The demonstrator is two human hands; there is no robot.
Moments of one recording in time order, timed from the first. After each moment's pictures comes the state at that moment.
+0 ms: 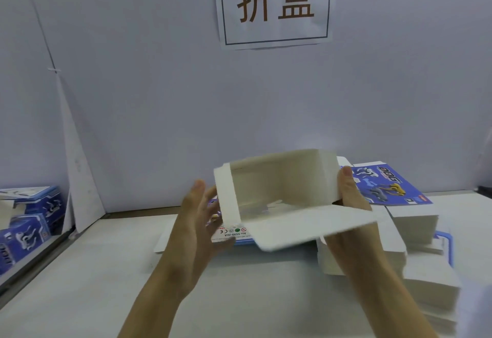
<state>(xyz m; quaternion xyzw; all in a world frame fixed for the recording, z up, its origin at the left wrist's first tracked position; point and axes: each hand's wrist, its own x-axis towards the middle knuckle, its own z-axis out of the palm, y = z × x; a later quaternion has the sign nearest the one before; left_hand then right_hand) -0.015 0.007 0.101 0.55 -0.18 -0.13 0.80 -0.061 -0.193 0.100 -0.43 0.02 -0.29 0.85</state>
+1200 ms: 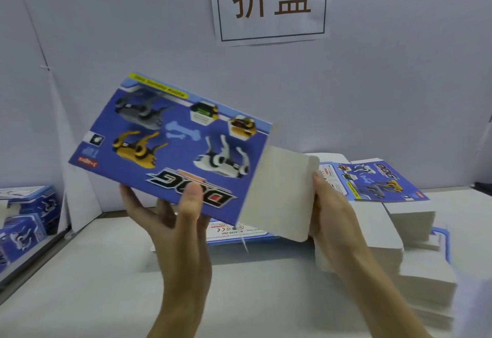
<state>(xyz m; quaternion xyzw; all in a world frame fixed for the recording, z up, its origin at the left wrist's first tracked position) -0.036 -0.020 0.104 0.39 -0.17 0.26 0.87 -0.050 -0.181 0.101 -0.56 0.02 -0.24 0.79</state>
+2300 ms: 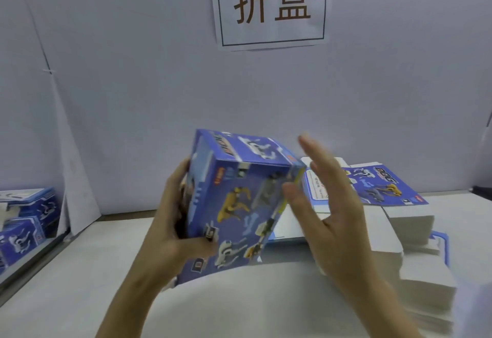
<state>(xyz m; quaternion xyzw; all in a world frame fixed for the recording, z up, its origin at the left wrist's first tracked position) -0.013 0.035 0.103 0.64 -0.34 0.05 0.69 -0.075 -0.171 0.115 -0.72 -0.20 -0.53 0.41</state>
